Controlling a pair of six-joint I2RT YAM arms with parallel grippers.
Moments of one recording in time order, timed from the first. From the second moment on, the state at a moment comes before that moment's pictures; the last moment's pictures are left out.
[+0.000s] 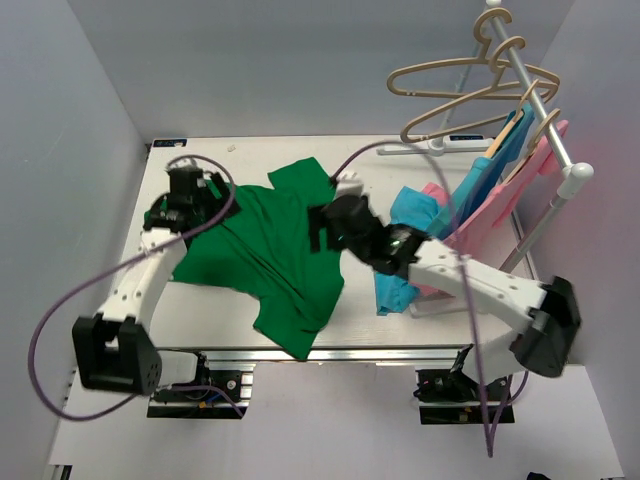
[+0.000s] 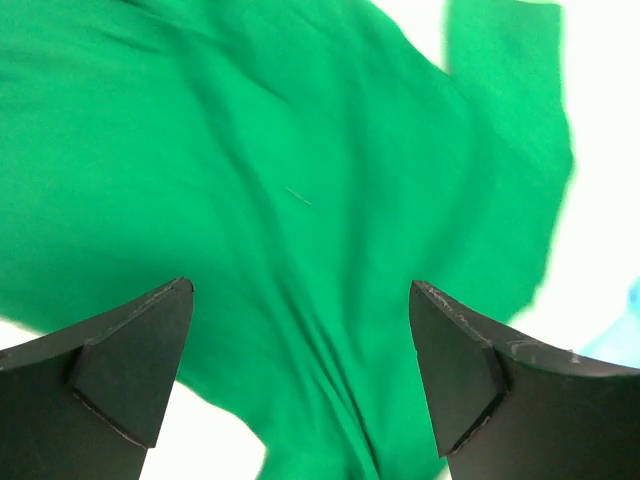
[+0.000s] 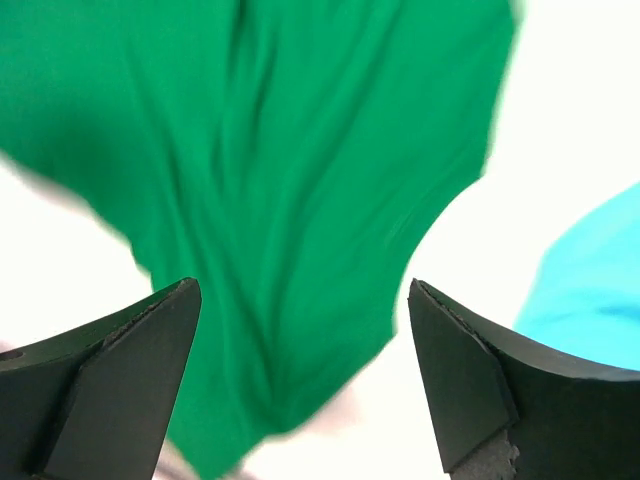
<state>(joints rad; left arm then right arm) -0.08 1.34 1.13 -0.53 -0.13 -0.56 1.03 1.47 1.24 -0.43 0.39 0.49</state>
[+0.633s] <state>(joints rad) -0.14 1.02 0.94 -0.47 -0.02 -0.59 0.85 1.18 1.30 -0.43 0.53 0.33</state>
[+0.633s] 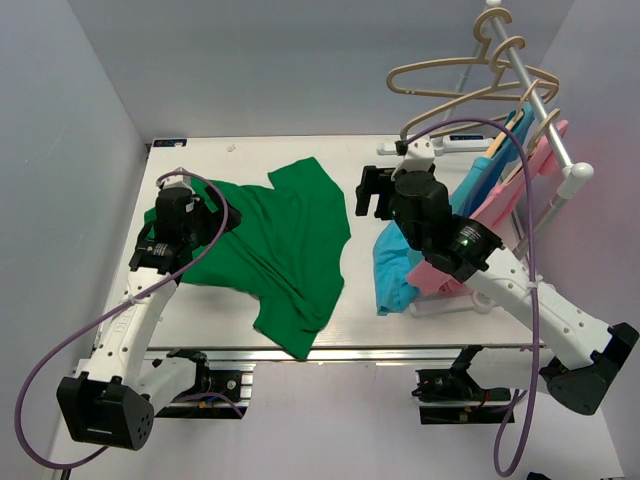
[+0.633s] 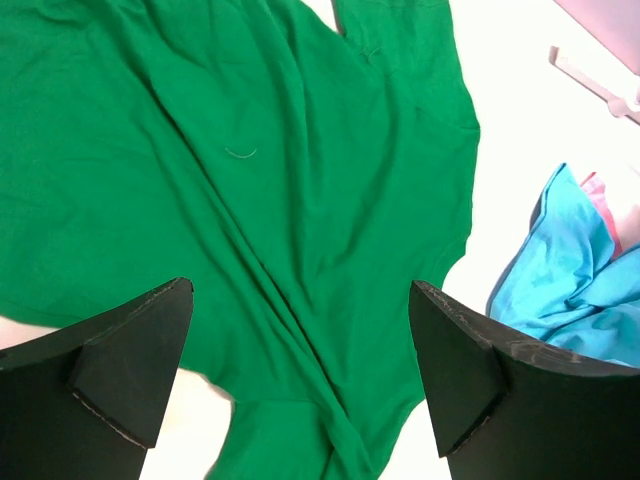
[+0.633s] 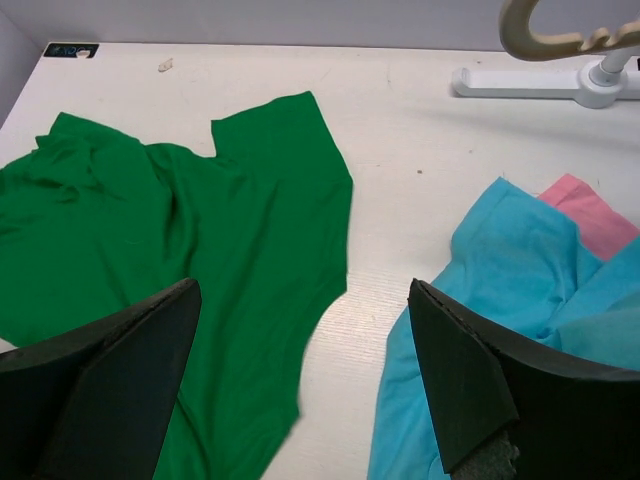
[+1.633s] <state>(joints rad) -0.14 1.17 0.94 -0.37 0.08 -0.53 0.35 1.88 2.19 -0.66 0.71 0.34</state>
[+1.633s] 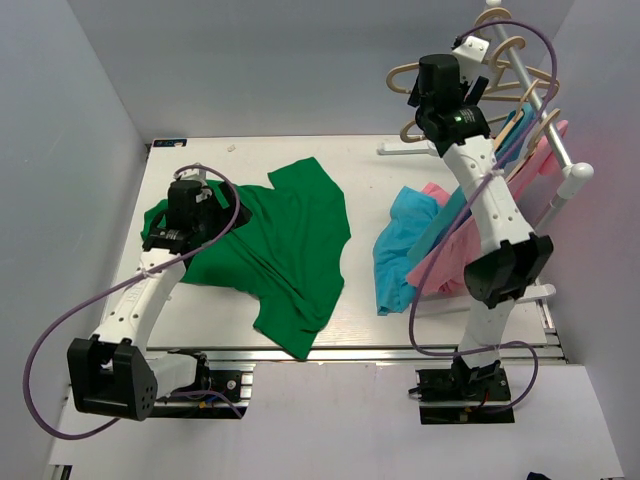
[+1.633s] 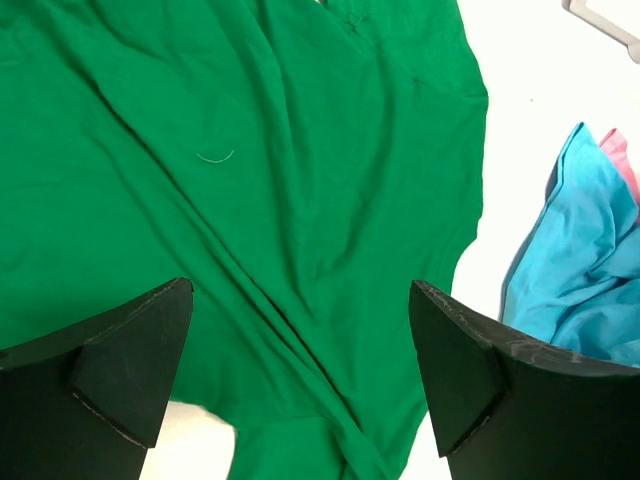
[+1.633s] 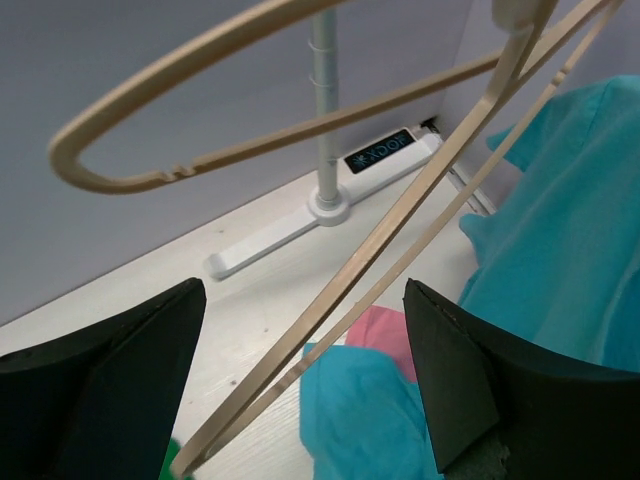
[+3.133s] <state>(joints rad) -0.14 1.28 0.94 -0.29 0.16 -0.48 0.25 1.75 2.08 -0.43 0.67 0.22</state>
